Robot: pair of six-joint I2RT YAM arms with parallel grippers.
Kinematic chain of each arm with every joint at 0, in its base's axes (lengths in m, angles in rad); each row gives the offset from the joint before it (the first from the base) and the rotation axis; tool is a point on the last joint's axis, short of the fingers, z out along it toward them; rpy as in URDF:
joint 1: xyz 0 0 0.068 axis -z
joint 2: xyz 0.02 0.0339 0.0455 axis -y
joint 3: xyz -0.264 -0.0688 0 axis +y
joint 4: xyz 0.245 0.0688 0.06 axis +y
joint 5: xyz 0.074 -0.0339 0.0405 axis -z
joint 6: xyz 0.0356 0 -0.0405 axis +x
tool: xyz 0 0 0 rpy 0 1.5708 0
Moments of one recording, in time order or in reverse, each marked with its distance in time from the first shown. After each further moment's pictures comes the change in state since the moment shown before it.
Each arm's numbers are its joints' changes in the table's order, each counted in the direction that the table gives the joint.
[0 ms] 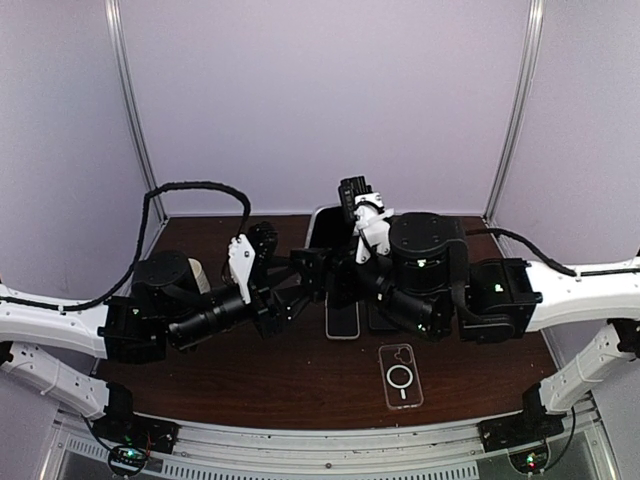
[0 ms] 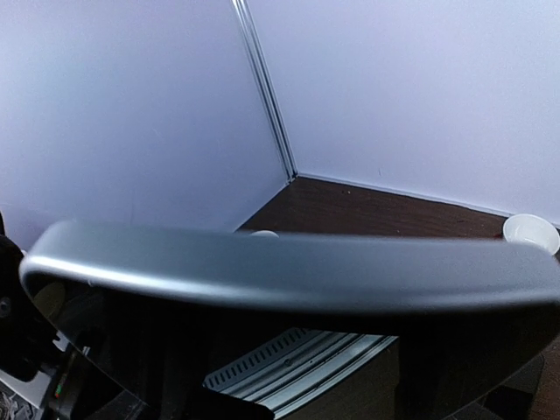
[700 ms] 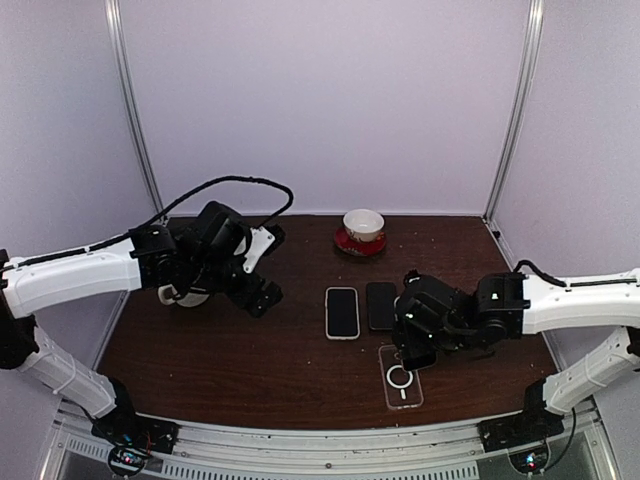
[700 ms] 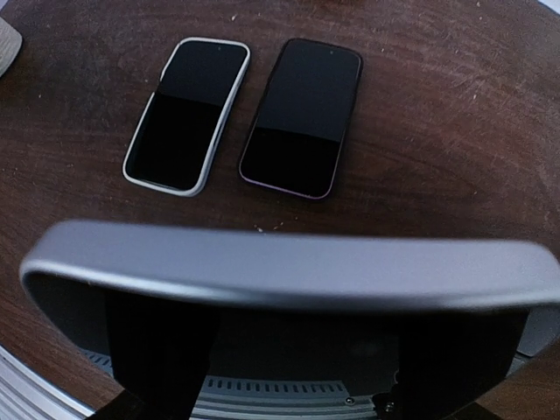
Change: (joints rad) left arm -0.352 -0.220 -0.360 0.958 0.053 -0.080; right arm 0.226 0.133 0.328 0.746 -0.165 0.425
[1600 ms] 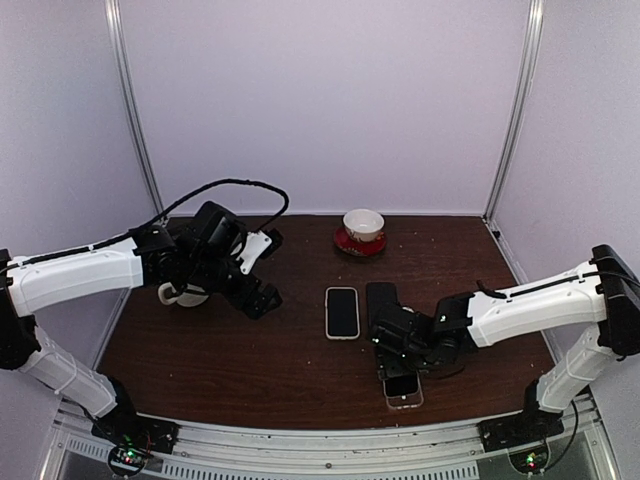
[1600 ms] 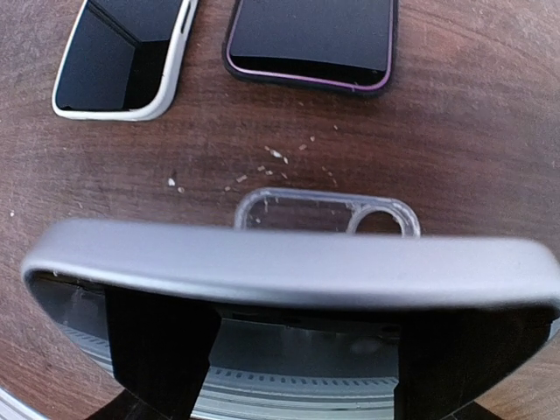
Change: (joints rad) left arm -0.109 -0.028 0.031 -0.008 0.169 0.016; right arm 0.002 -0.263 0.046 -0.139 -0.155 0.182
